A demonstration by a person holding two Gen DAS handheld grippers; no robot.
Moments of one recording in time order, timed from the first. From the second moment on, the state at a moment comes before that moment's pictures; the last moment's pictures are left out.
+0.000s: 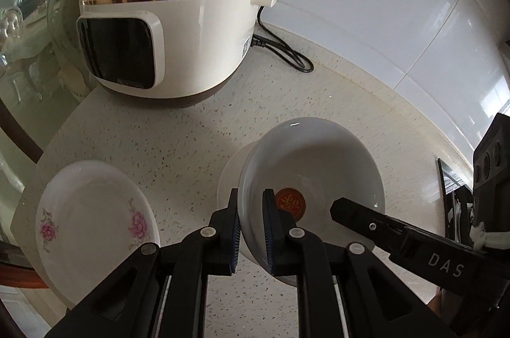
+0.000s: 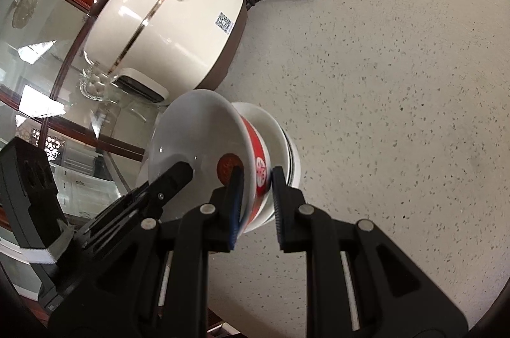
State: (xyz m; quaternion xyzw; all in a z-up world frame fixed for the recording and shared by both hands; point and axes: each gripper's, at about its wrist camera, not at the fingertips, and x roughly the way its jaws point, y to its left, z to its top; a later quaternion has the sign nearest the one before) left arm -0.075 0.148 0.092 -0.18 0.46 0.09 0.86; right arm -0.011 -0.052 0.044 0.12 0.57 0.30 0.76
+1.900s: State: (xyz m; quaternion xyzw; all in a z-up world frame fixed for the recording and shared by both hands) left arm -0.033 0.177 0.051 -0.25 0.49 0.06 0.83; right arm -0.018 -0.017 -0.007 0.12 0.63 0.30 0.71
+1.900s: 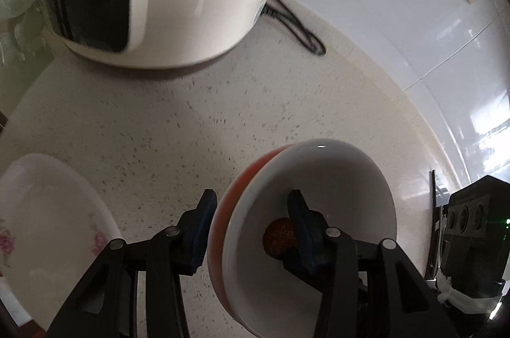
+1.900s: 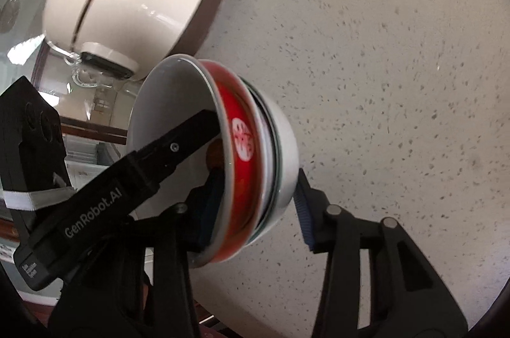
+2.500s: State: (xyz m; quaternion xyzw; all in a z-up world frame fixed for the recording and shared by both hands) left arm -0.132 0.267 0.116 -0.32 0.44 0.15 0.83; right arm -0.062 0.090 0.057 0.08 0.62 0.39 0.67
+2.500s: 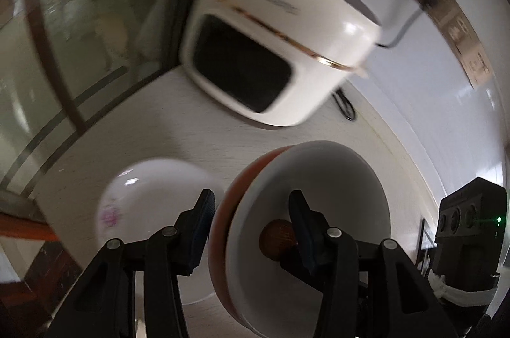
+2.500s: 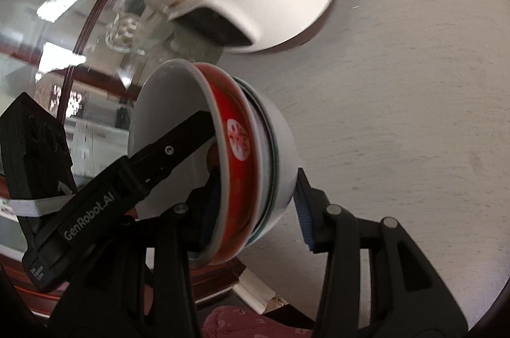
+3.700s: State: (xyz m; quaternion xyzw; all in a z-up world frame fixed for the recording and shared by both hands) left arm -0.200 0.332 0.061 -0.40 0.41 0.22 0.79; right arm -0.079 0.160 0.045 -0.03 0.60 0.44 0.66
